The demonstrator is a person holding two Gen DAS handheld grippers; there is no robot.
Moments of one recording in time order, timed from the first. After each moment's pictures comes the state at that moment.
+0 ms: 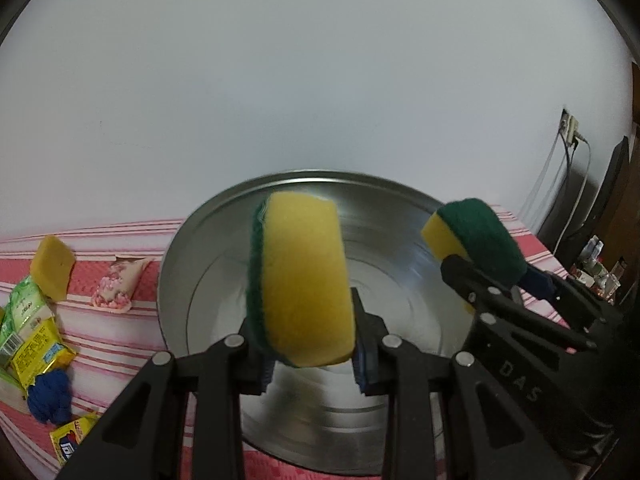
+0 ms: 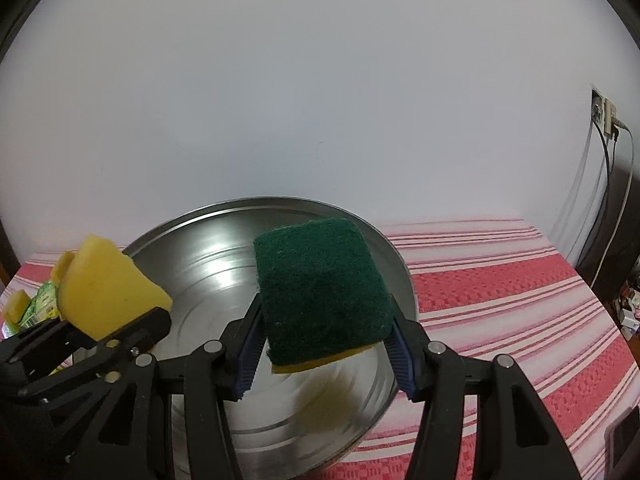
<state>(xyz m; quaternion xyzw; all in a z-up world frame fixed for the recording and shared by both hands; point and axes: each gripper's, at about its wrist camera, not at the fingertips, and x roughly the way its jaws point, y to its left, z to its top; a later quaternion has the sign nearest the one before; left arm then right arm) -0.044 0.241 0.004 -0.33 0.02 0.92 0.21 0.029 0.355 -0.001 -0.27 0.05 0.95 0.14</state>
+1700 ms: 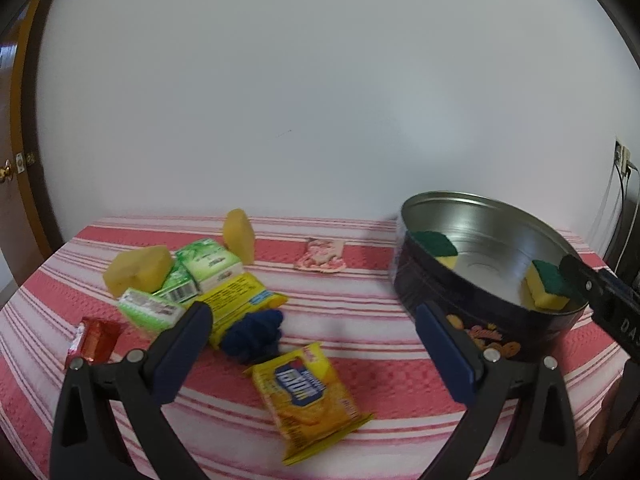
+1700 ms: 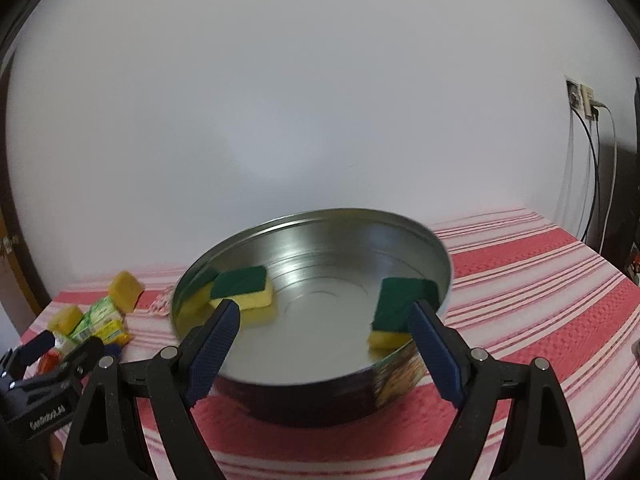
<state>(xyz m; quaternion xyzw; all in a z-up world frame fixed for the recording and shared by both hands) 0.033 0.098 0.008 -0.25 0.00 0.97 0.05 0.074 0.313 -0.001 -0.20 0.10 0.97 0.12</state>
